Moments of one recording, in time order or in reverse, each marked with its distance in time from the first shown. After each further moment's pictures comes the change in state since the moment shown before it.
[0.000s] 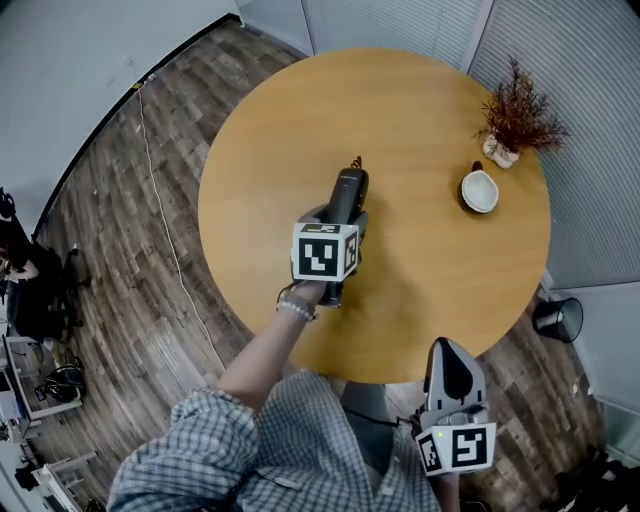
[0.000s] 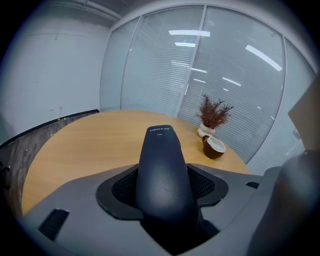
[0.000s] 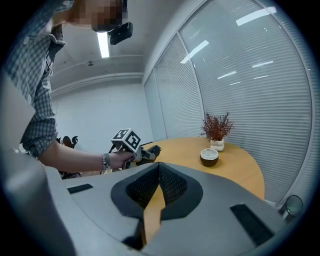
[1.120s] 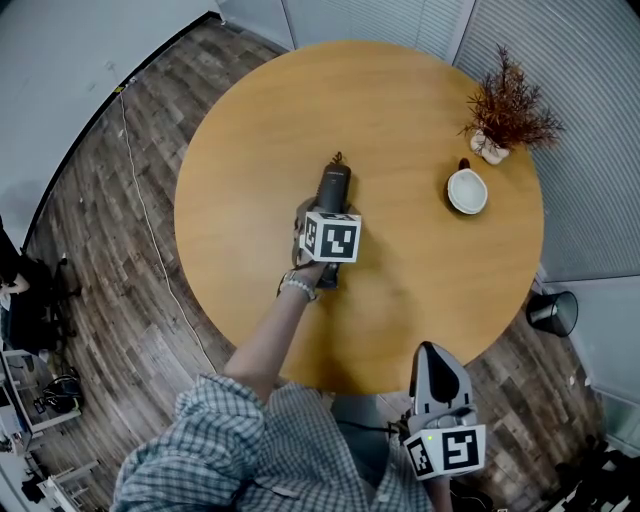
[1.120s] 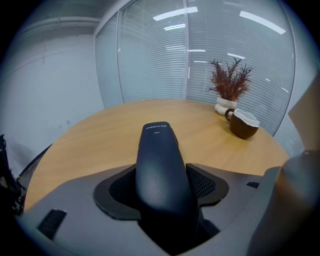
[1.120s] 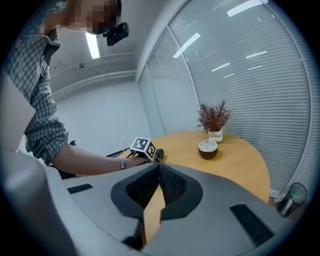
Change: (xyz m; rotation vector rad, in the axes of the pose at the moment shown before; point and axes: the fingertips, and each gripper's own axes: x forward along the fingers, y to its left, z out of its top) left arm 0.097 0.023 -0.025 0.153 0.115 0.184; right arm 0.020 -0.016 -0.015 0.085 0.046 -0.009
